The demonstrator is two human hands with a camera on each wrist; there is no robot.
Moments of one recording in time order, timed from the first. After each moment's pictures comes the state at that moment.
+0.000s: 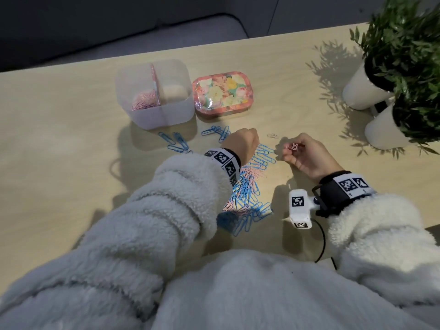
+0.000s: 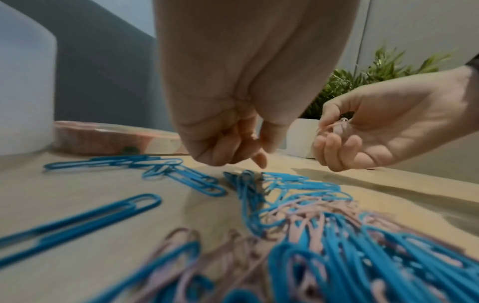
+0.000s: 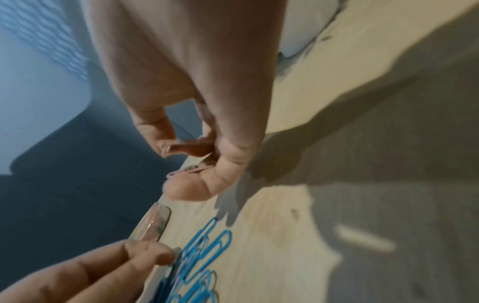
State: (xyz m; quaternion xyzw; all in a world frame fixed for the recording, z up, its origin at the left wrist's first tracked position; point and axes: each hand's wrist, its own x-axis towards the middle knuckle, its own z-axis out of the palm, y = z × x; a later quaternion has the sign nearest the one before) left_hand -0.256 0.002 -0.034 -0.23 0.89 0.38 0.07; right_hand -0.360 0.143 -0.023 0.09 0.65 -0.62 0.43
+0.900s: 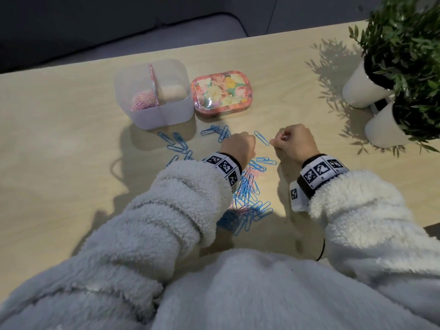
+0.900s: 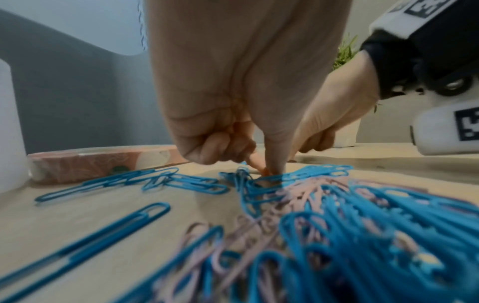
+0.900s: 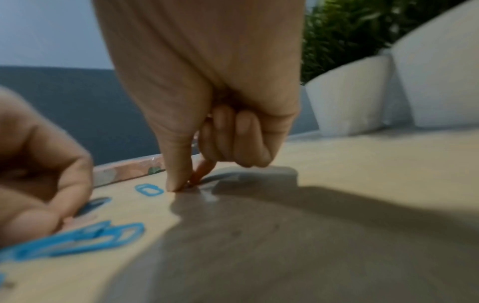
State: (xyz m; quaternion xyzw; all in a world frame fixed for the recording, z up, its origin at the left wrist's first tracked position) left_hand -0.251 0.009 -0.037 -0.19 0.94 0.25 0.08; right_hand -0.372 0.119 -0.040 -0.23 0.92 -0.22 0.24
